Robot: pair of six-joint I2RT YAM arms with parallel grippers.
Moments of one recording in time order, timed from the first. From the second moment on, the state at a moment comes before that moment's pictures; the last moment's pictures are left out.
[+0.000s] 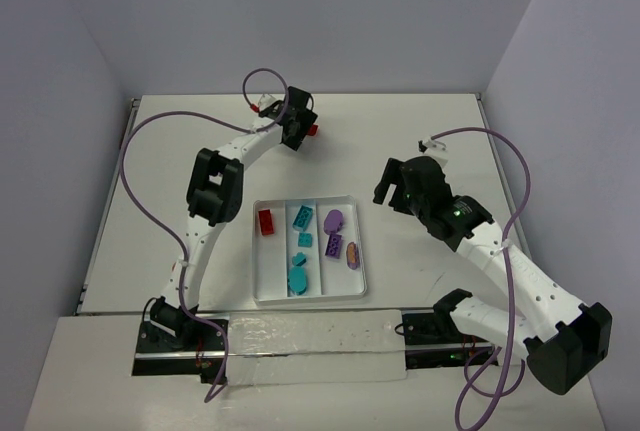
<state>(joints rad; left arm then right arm) -0.50 2.53 2.19 -0.51 -0.30 -1.37 0.53 0.97 0.87 -0.58 0.32 0.67</state>
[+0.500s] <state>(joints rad) -0.49 2.46 2.18 -0.53 -0.31 -1.05 0.53 1.01 0.85 -0.56 0.28 0.68</state>
